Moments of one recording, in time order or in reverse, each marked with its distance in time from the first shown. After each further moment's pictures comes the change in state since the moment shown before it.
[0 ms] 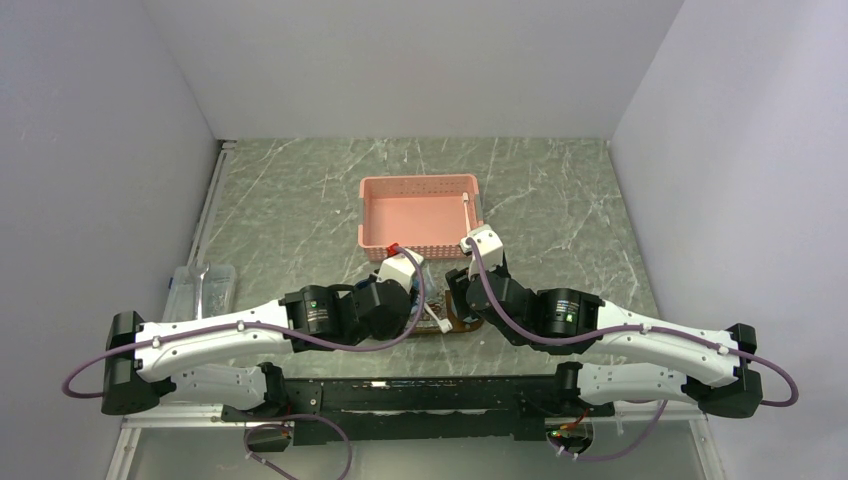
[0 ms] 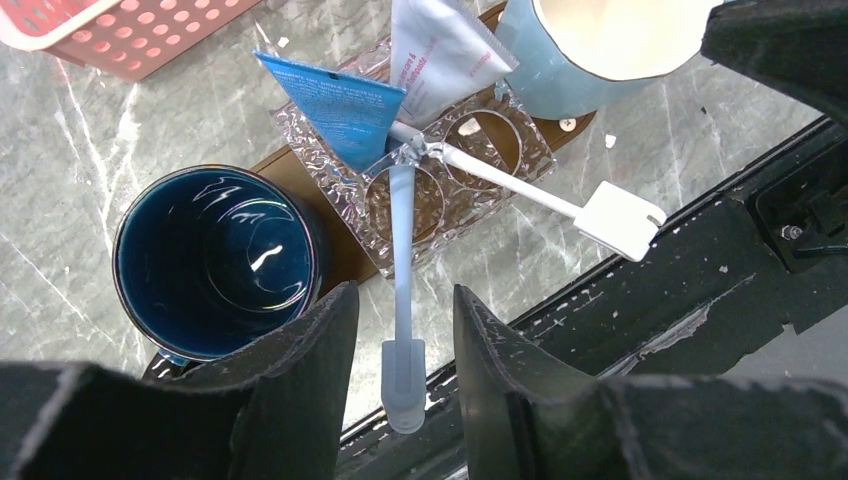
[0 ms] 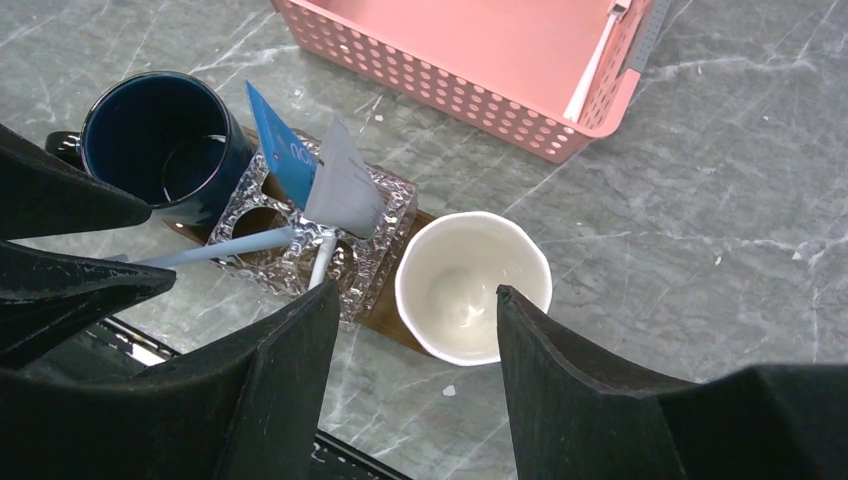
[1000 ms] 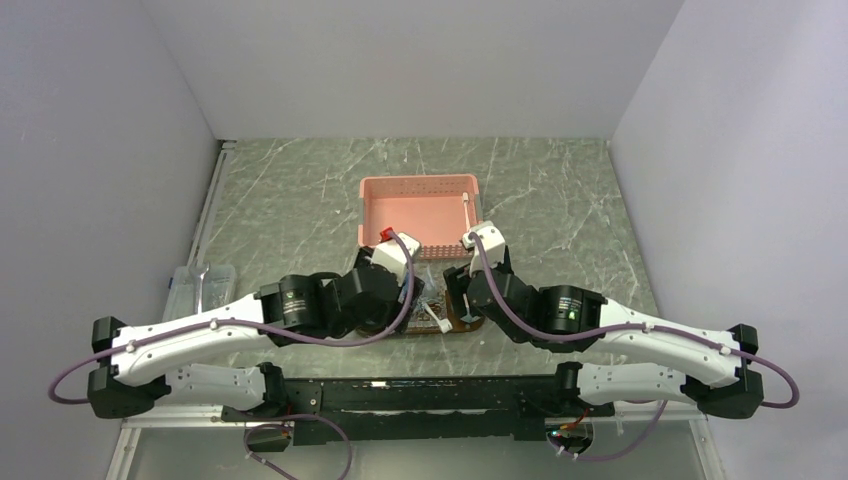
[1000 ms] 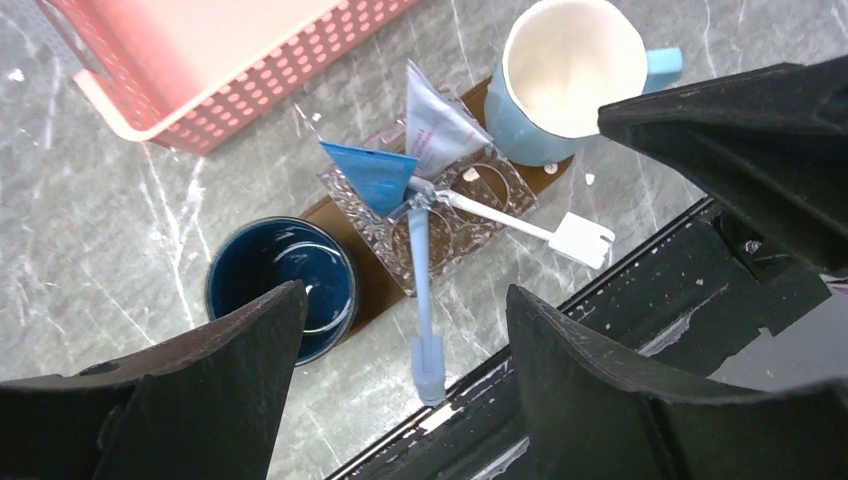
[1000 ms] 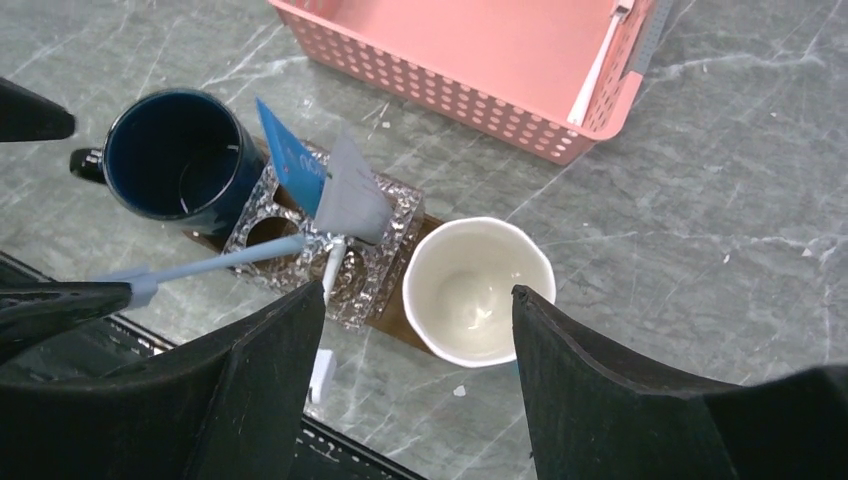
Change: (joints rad) left arm 0.005 -0.025 0.141 -0.077 -0.018 0.104; right arm -0.006 0.000 0.022 -0.019 -0.015 0.023
